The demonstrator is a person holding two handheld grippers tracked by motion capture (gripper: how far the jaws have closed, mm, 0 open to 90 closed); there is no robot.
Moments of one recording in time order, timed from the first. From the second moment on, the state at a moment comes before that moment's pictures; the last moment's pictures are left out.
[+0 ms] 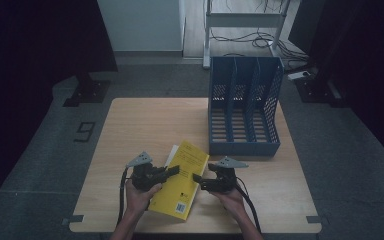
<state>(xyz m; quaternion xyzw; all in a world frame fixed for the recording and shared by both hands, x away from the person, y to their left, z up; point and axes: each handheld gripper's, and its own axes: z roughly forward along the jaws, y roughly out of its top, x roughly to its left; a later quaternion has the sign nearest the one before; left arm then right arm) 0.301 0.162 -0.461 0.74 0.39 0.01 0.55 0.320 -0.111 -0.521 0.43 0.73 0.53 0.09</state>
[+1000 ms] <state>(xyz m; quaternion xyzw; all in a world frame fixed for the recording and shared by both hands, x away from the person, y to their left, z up) 0.298 0.164 -0.454 0.74 0.38 0.00 0.55 0.324 -0.108 -0.525 0.43 0.71 0.56 0.02</state>
